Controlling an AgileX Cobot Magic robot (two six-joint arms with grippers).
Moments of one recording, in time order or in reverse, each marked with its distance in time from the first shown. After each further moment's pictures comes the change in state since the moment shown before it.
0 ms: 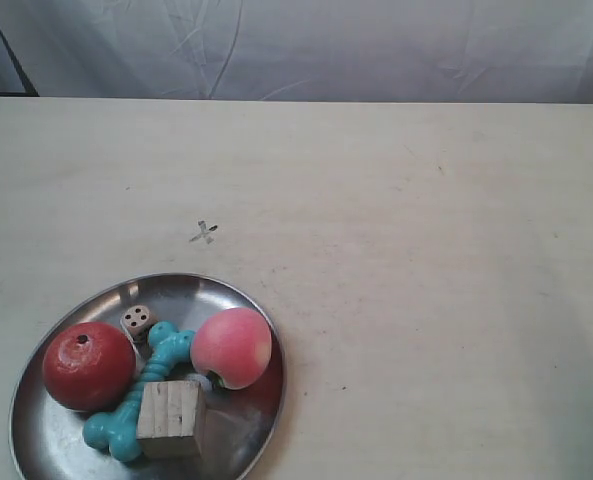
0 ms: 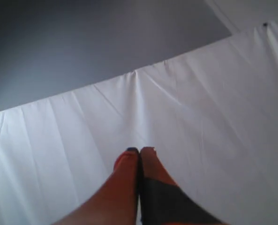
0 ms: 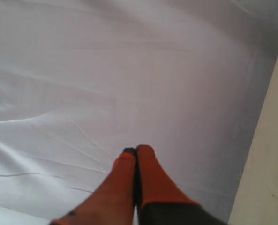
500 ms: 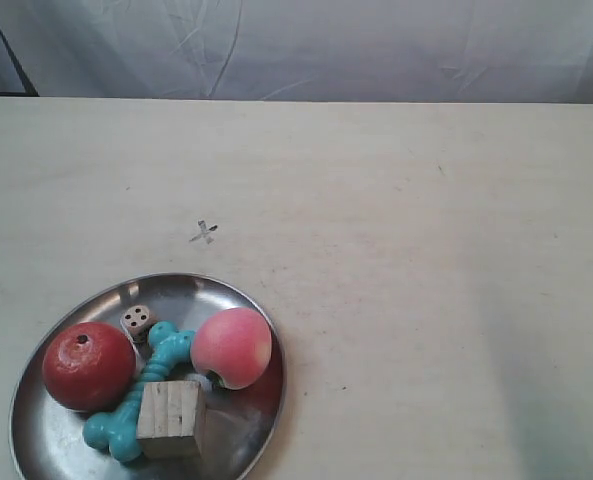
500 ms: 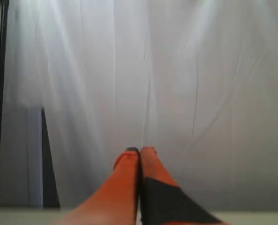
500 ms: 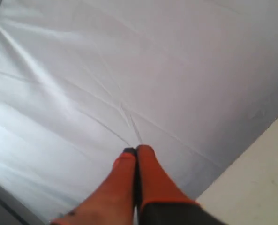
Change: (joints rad) left arm 0.000 0.222 -0.346 -0.211 0.756 -0.202; right arm 0.000 0.042 -0.180 -0.334 0.289 -0.001
